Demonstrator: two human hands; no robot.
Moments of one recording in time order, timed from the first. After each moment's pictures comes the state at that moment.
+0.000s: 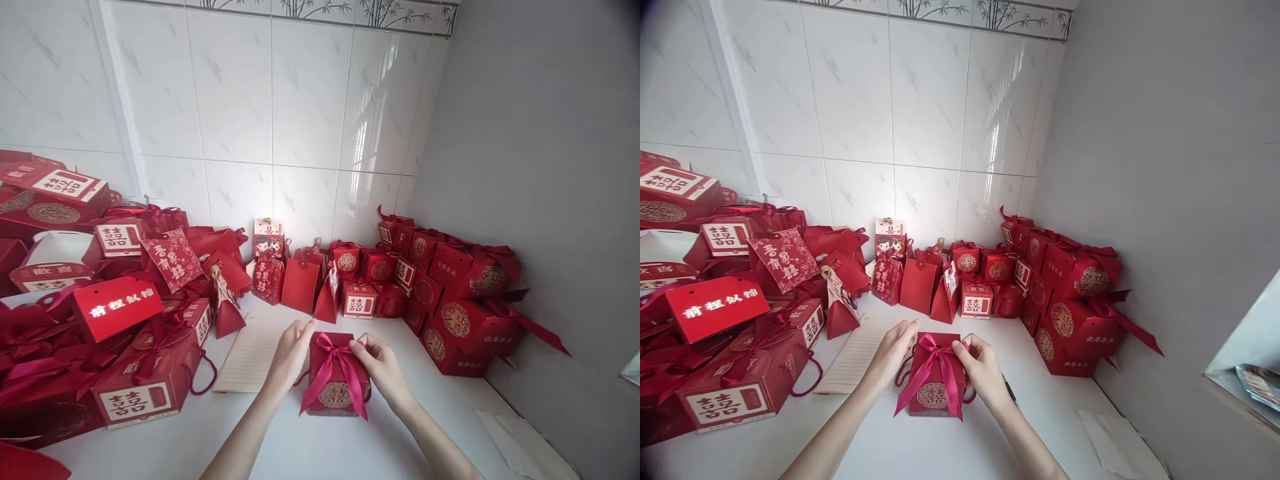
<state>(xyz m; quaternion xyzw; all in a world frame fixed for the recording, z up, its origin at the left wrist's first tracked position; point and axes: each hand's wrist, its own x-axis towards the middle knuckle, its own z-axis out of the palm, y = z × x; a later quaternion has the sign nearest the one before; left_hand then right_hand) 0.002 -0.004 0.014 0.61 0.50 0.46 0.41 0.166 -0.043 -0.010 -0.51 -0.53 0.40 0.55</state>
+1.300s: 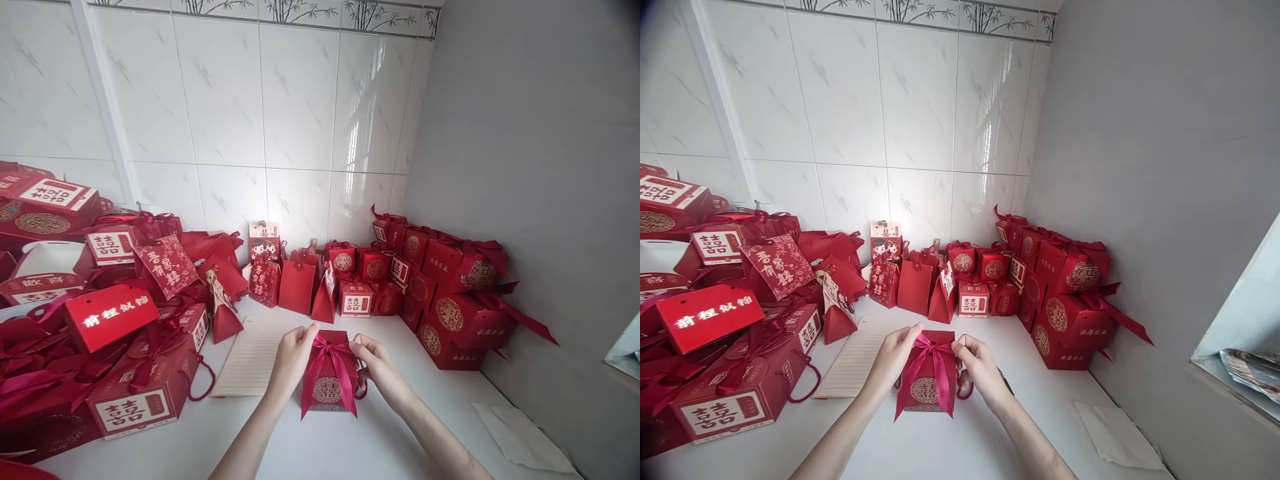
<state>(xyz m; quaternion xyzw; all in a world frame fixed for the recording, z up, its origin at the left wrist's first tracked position) 0.004 -0.005 0.015 0.61 0.47 0.46 0.44 0.169 -0.043 -0.012 -0.45 -0.50 0.52 0.54</state>
